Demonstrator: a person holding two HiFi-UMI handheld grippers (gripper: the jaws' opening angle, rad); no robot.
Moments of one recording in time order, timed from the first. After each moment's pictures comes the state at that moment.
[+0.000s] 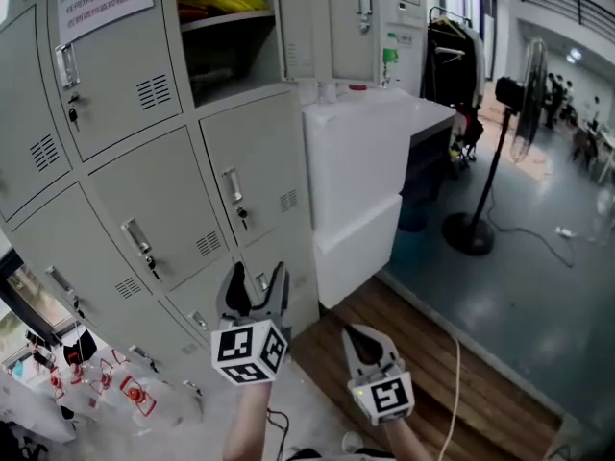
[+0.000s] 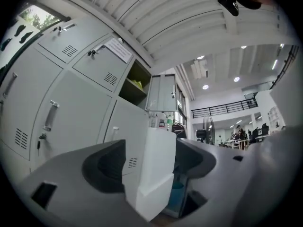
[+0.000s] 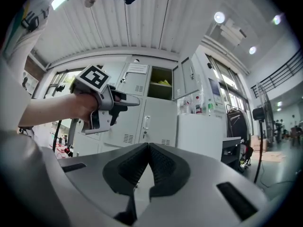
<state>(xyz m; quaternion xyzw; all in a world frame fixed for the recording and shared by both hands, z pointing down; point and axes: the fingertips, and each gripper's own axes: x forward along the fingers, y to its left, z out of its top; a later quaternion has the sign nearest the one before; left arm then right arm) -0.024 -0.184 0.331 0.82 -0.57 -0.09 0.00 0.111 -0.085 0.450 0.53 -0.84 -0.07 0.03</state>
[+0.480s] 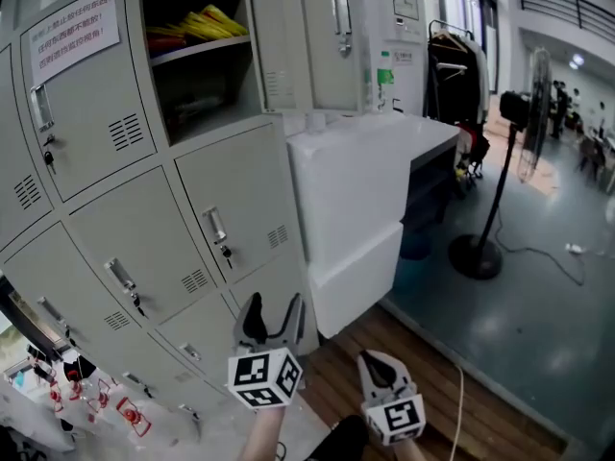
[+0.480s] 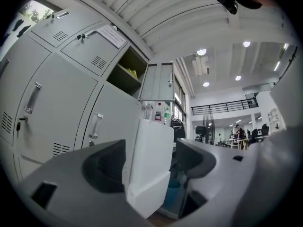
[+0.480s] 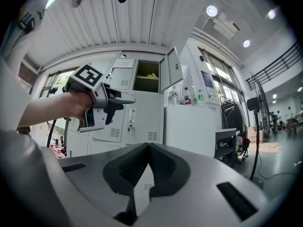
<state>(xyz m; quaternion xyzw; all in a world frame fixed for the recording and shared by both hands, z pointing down) 0.056 -0.238 0.347 0.82 -0.56 -0.07 0.02 0.197 -0.137 0.475 0.55 -0.83 -0.02 0.04</state>
